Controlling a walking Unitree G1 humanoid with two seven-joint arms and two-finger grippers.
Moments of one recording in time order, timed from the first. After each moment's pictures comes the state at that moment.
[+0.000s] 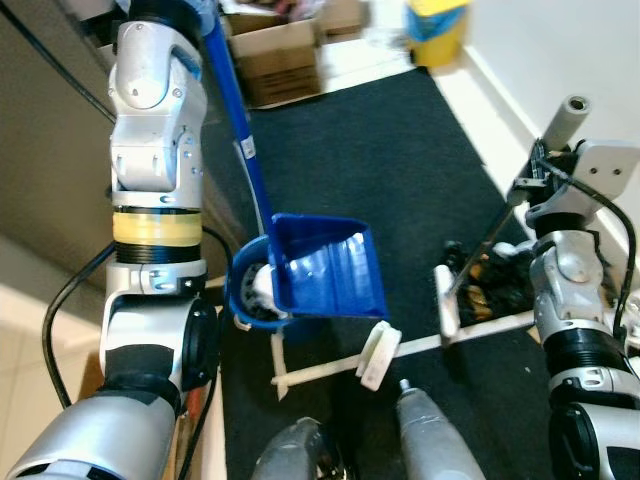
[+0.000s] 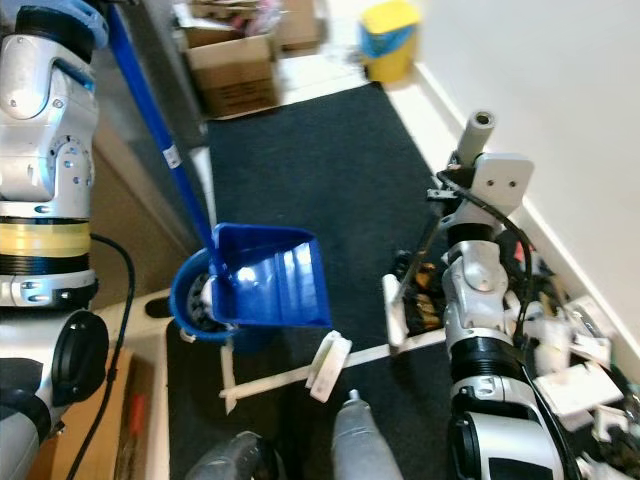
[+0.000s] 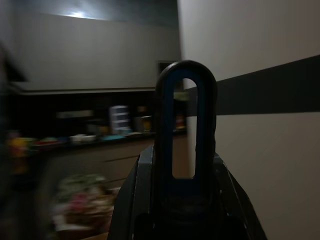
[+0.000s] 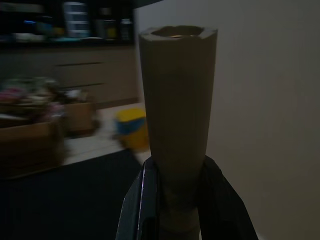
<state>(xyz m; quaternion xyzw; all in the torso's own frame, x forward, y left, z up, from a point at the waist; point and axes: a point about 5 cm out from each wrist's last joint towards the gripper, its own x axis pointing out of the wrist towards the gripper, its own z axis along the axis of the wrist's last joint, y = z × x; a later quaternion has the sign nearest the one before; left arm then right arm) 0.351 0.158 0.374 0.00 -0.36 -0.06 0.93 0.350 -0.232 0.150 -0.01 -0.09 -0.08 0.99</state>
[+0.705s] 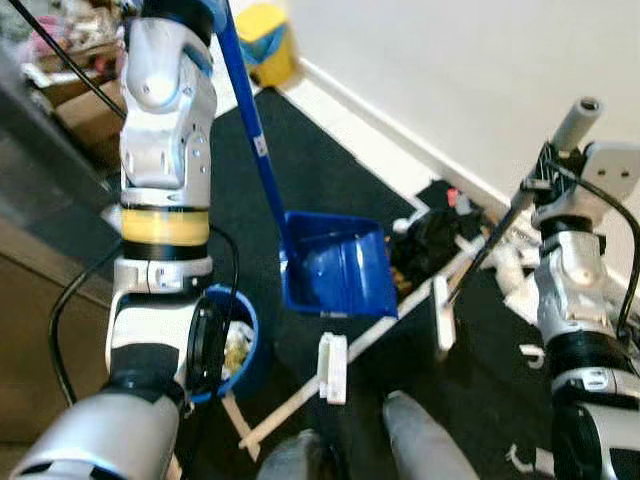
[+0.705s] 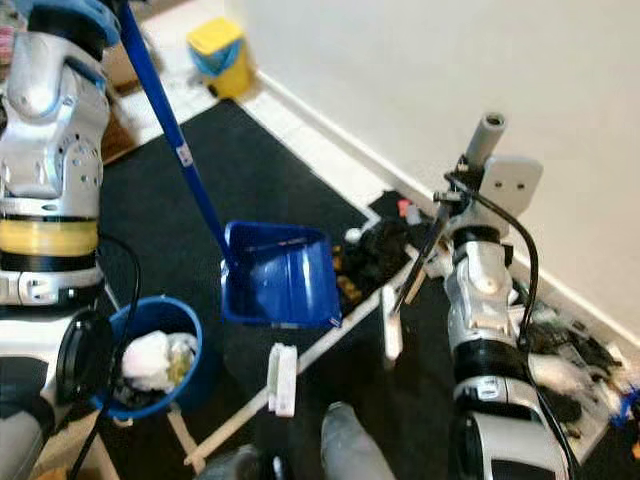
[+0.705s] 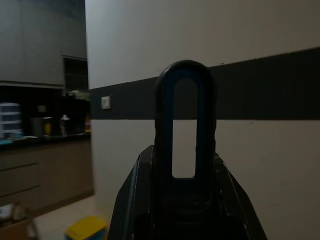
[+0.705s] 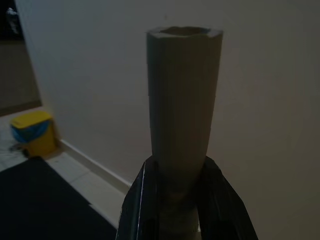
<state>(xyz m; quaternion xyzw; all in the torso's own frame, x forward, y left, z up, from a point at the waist) 0.351 0.152 0.378 -0.01 -0.36 -0.07 0.93 0.349 -0.235 0.147 -0.01 -0.08 -0.08 0.99</state>
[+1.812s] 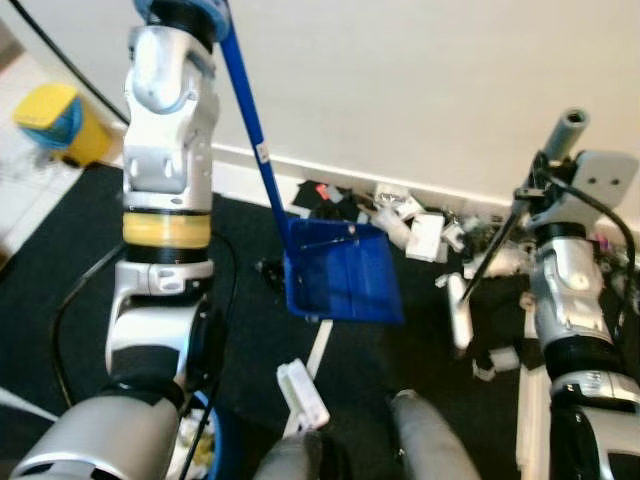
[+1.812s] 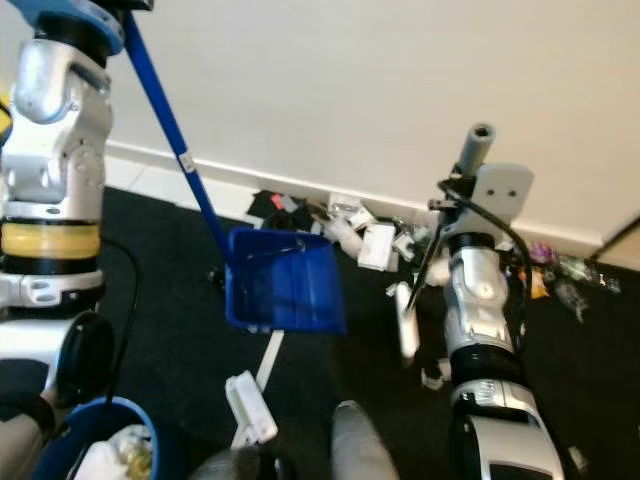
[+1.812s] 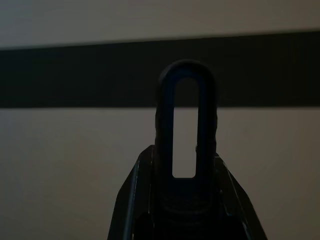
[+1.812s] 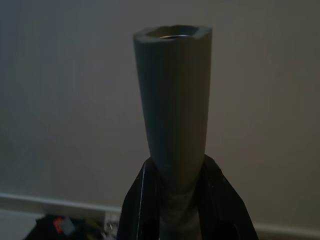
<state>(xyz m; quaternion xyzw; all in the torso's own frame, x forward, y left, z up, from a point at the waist) 0.358 0.158 0.364 -0.02 -0.34 -0.05 0.94 0.348 -0.229 0.139 -0.01 -0.07 -0.07 0.99</state>
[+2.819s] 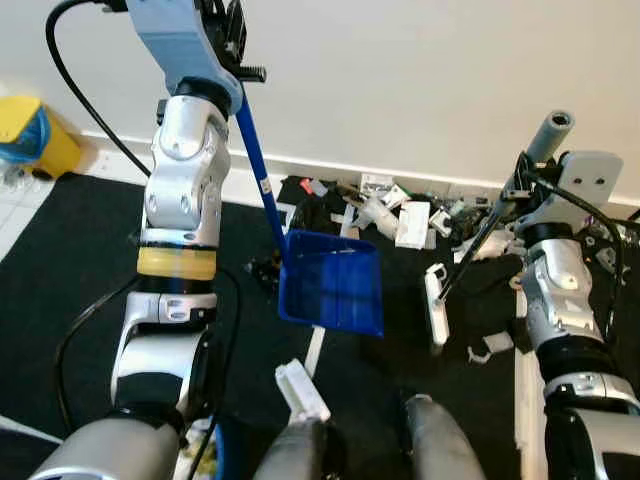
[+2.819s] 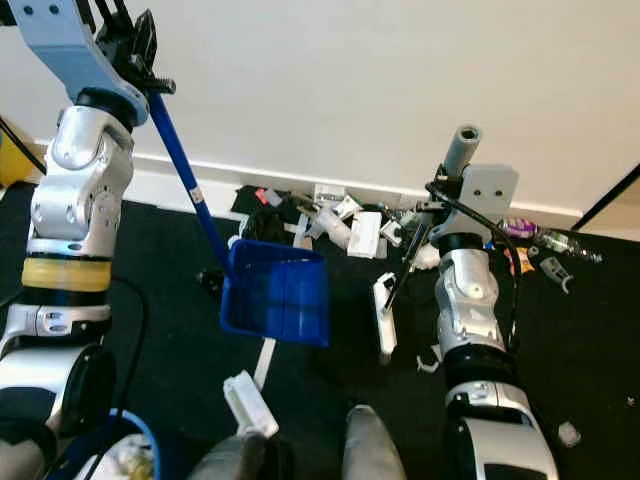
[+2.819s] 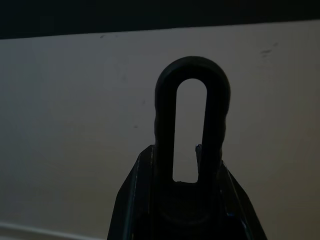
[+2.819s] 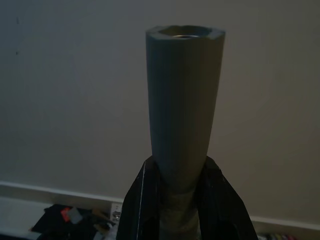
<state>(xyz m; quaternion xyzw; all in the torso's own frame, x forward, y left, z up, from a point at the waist) 0.368 0.159 0.306 0.00 -0.22 -0.04 0.97 0.349 -0.222 0.136 -0.01 -0.07 -0.06 1.00</state>
